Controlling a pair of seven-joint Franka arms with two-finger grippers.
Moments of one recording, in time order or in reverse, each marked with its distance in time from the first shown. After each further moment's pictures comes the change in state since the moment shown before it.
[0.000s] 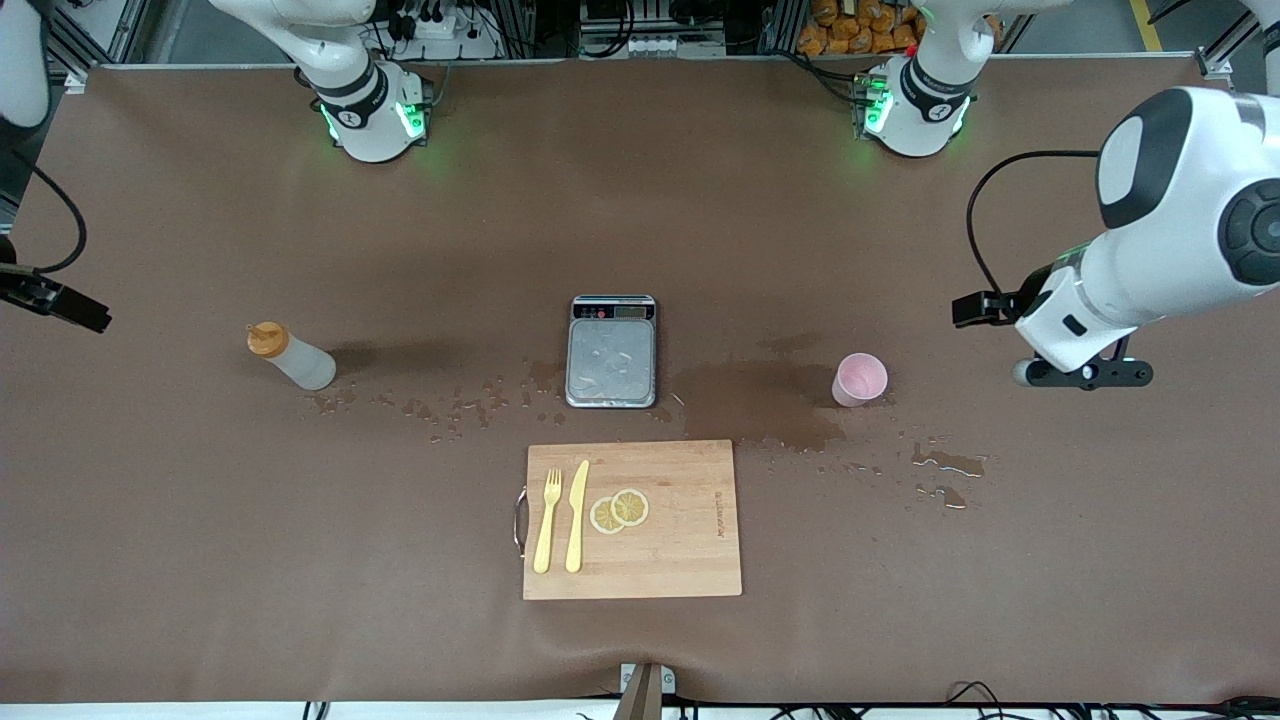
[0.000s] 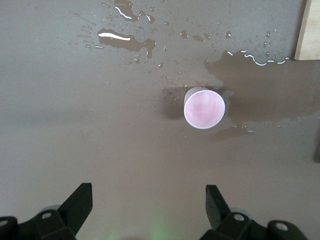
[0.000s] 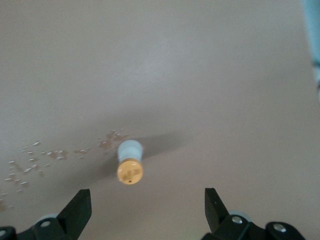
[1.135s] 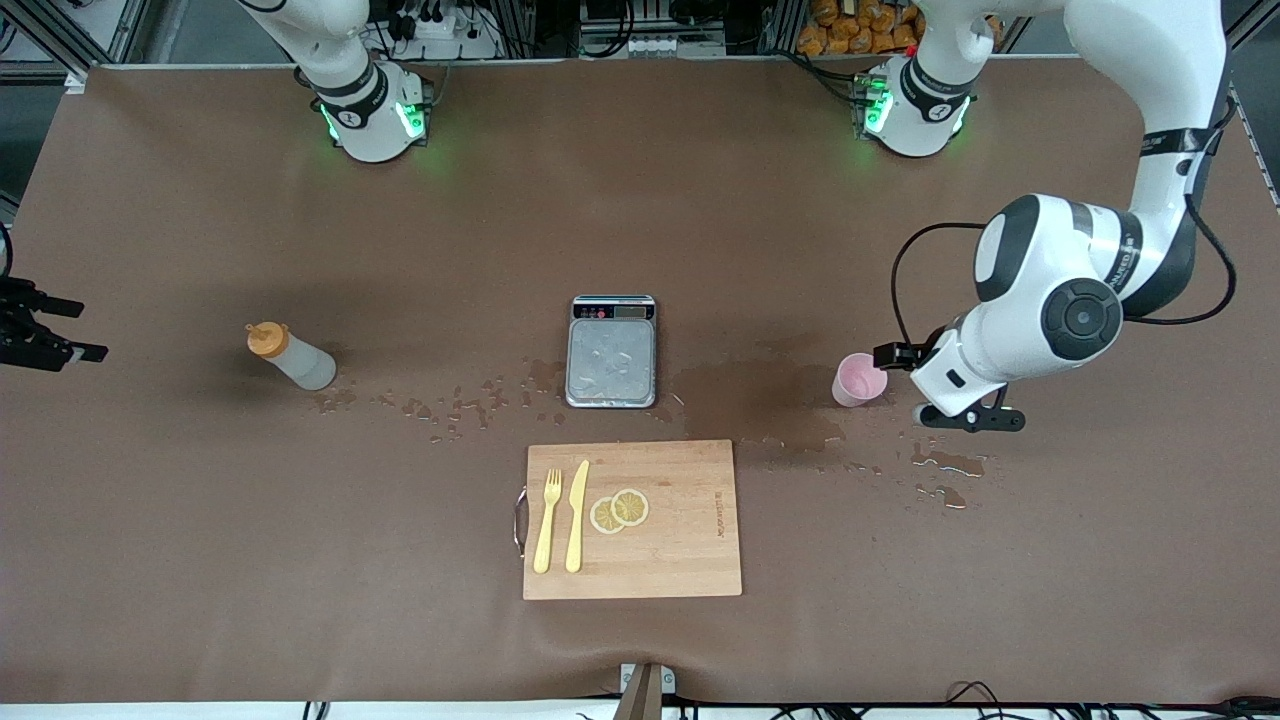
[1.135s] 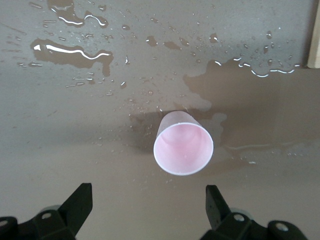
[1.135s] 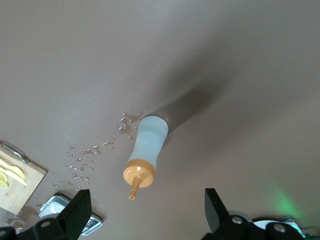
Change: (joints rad) left arm -0.075 0.137 -0.002 -0.161 0.000 0.323 -0.021; right arm -0.345 0.246 -0.006 -0.002 0.389 -0.058 0.052
